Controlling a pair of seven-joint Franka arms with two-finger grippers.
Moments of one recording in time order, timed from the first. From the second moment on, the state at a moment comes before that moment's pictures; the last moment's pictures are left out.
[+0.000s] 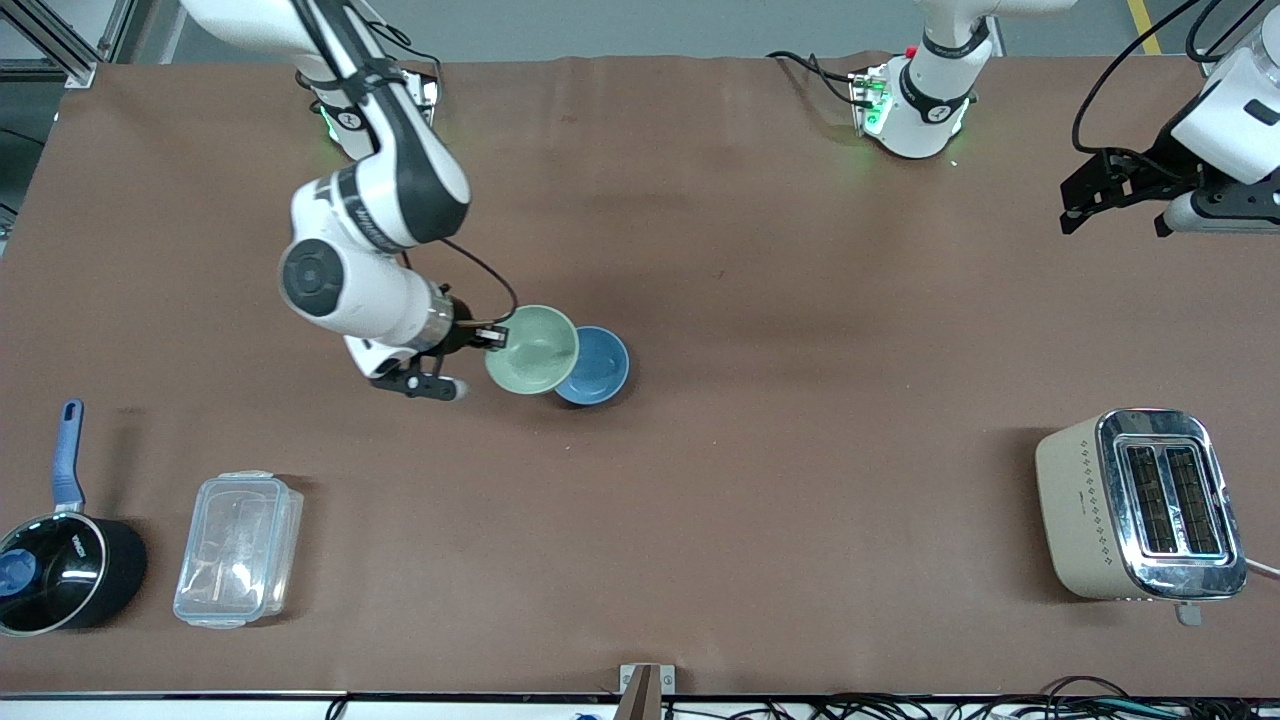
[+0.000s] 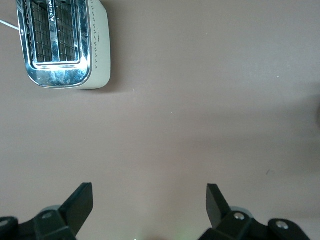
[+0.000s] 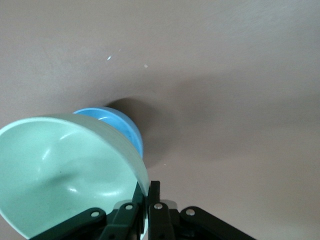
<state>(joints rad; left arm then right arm) -0.10 -0.12 -0.02 -1.66 0.01 1.56 -0.06 0.59 0.34 -0.14 -1.86 0.38 2.09 0.46</state>
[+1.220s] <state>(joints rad) -0.11 -0.12 -0.02 -1.66 0.01 1.56 -0.06 0.68 0.48 -0.15 -1.87 0.46 2.23 0.46</state>
